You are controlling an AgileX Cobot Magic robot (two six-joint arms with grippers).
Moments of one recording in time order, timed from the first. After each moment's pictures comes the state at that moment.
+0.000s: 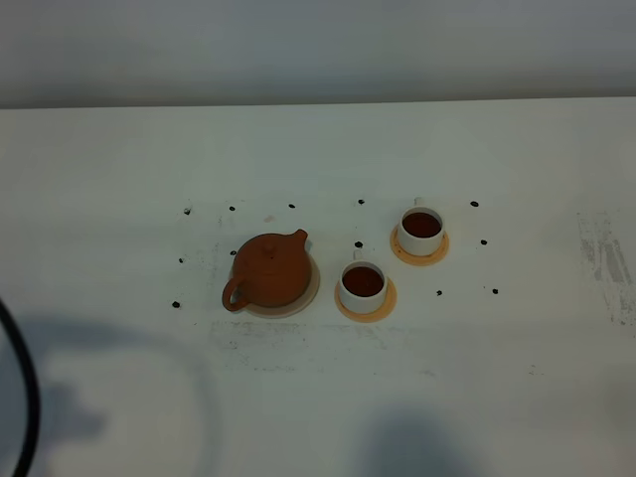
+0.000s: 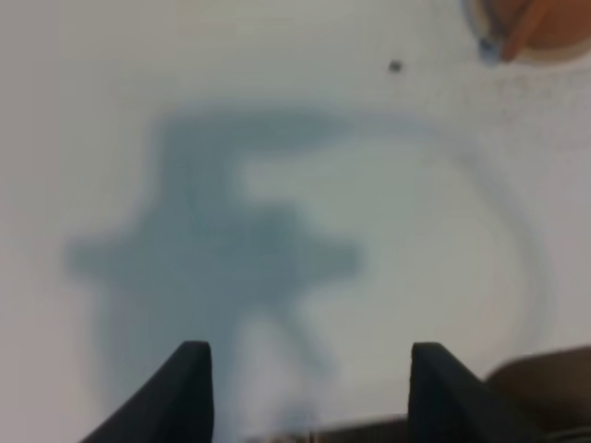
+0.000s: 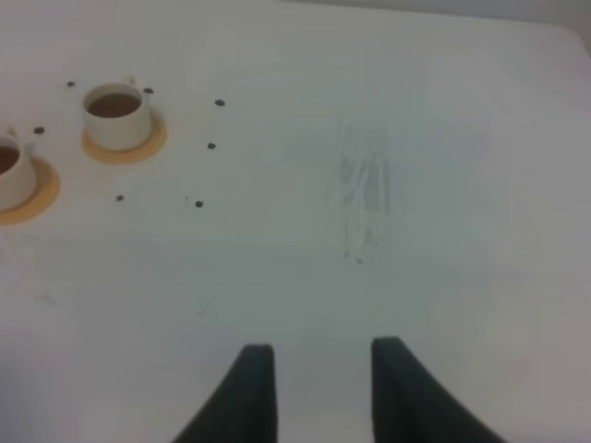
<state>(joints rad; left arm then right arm) -0.07 0.65 -0.85 0.00 1.18 0.05 -0.01 -0.01 -0.52 0.07 1.11 -0.15</state>
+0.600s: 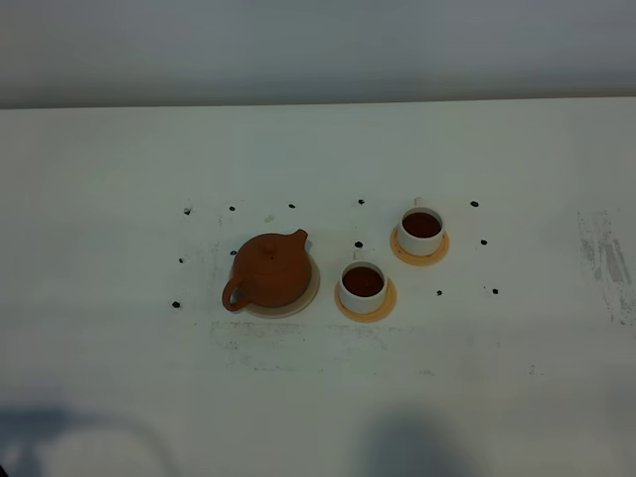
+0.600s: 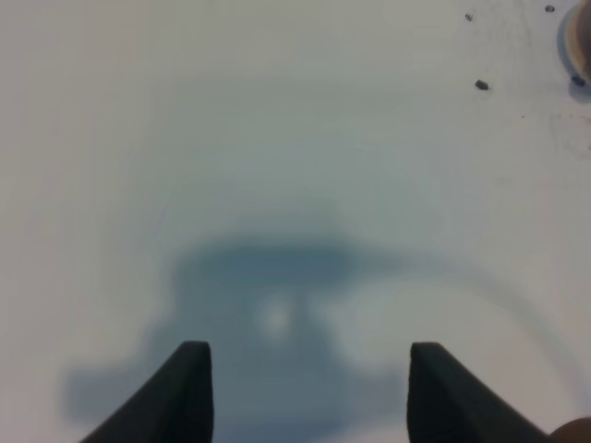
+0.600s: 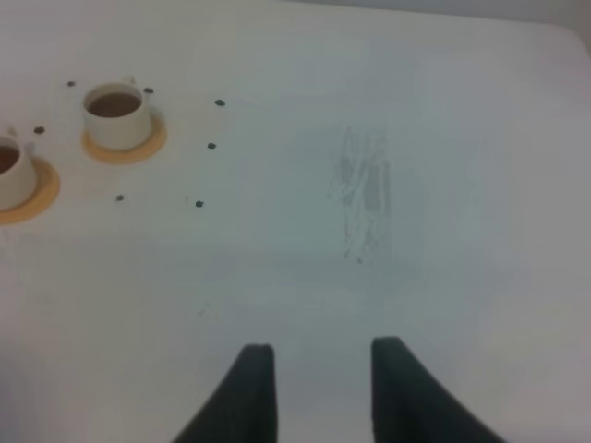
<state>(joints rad) -0.05 0.23 -0.48 0.08 1.02 -0.08 -0.01 -0.01 -0.52 0.07 1.11 -0.15</state>
